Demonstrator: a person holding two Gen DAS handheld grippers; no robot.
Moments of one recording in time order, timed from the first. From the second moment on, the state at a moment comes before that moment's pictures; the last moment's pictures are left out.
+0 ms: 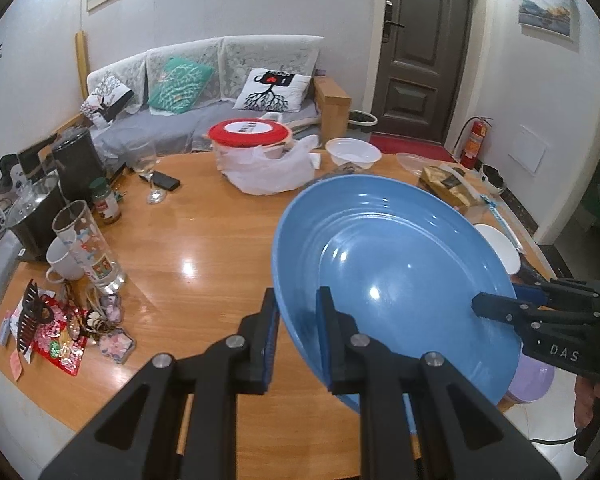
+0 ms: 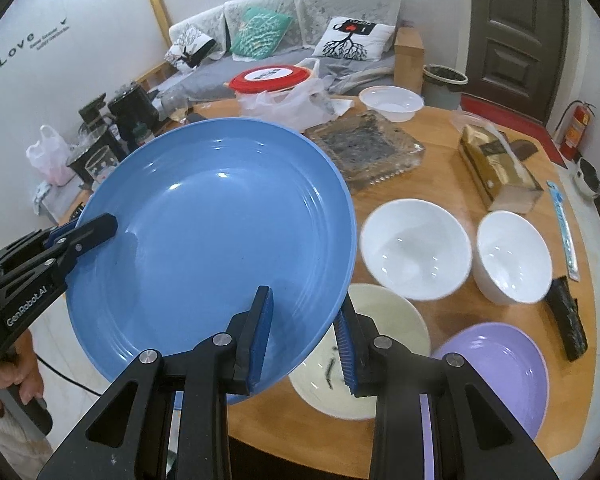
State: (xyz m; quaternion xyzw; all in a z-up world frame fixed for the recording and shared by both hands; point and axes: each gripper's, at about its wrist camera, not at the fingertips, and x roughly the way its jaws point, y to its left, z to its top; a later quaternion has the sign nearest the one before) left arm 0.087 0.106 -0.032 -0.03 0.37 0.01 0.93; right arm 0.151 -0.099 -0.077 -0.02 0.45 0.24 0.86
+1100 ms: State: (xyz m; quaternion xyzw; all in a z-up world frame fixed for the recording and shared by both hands) left arm 0.109 -0.127 -0.086 0.07 0.44 -0.11 0.89; right arm 0.115 -0.317 -0.140 0.05 0.45 0.12 0.88
